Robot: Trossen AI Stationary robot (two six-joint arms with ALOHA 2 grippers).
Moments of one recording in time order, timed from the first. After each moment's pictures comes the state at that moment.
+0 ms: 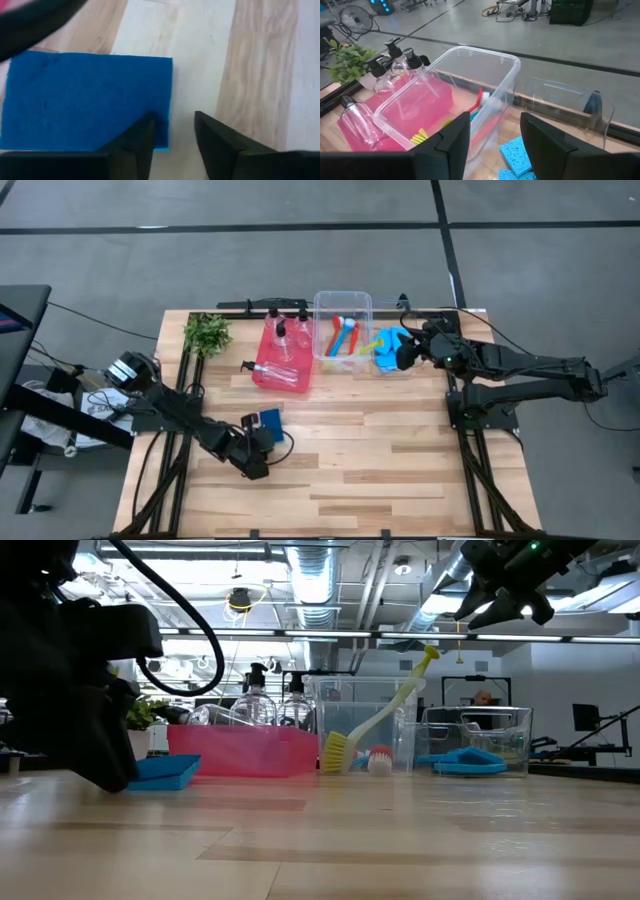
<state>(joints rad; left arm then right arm) -0.62 1.62 0.63 -0.23 -0.47 -0.68 -0.14 0.69 0.74 -0.51 0.71 0.58</state>
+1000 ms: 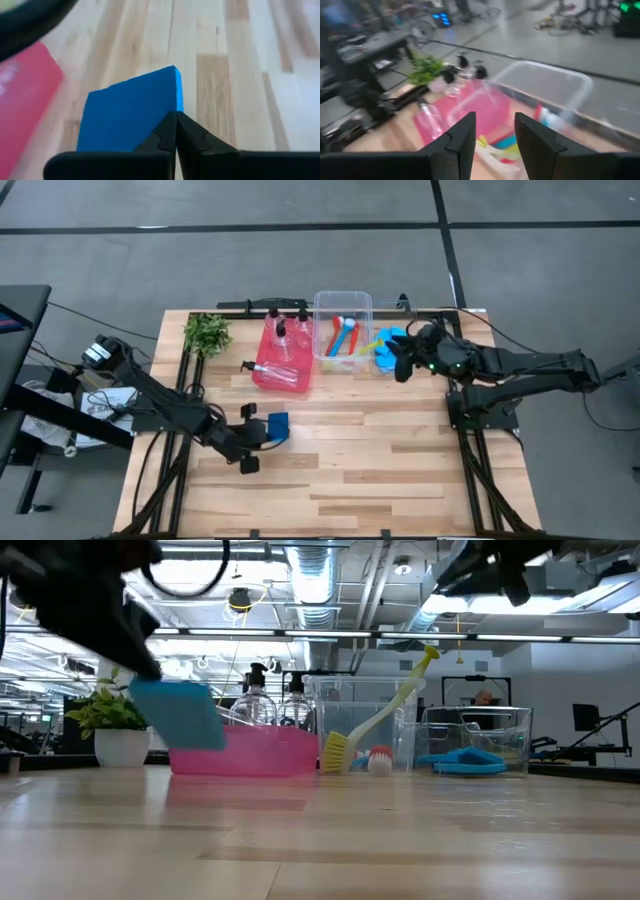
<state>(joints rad) -0.61 1.28 0.62 -0.23 -0.51 -0.42 0.01 0.69 0.74 -0.30 0.63 0.48</state>
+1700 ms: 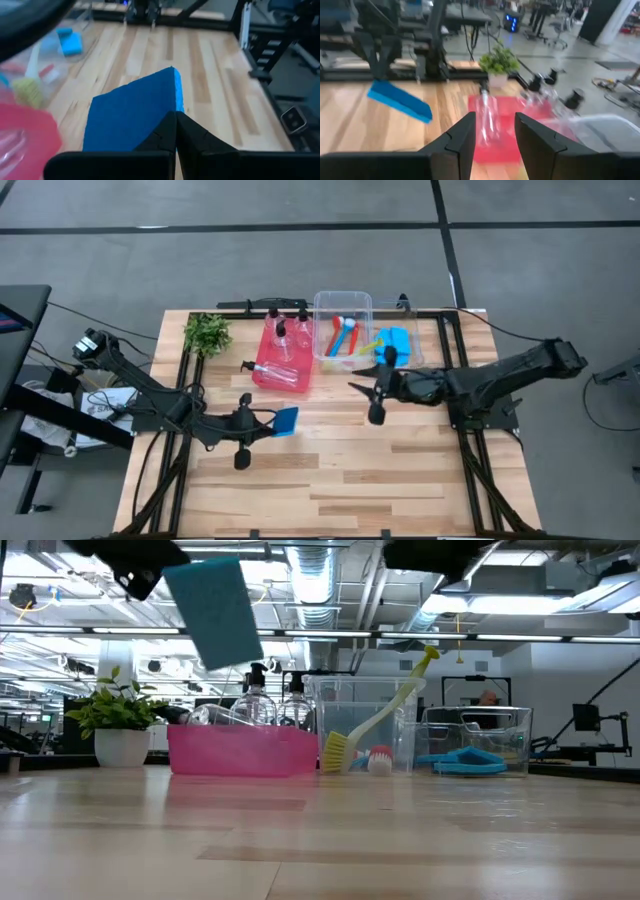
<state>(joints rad) -0.61 1.06 0.62 -0.06 -0.55 -0.31 0.21 0.99 0.74 0.12 0.52 -0.02</state>
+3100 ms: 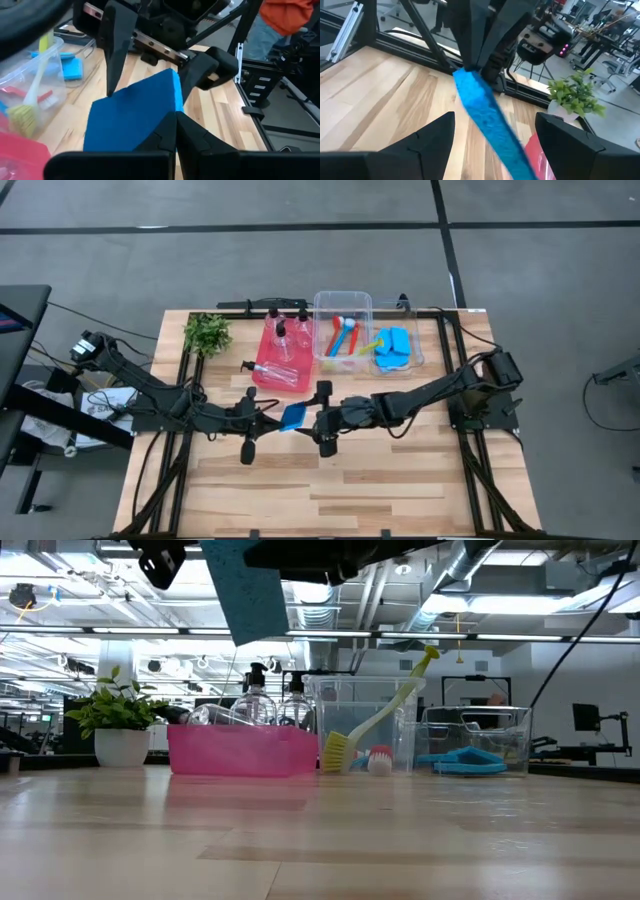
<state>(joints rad) -0.53 1.06 0.63 0.12 -0.50 -0.27 0.24 1.59 1.05 0.41 0.28 -0.30</state>
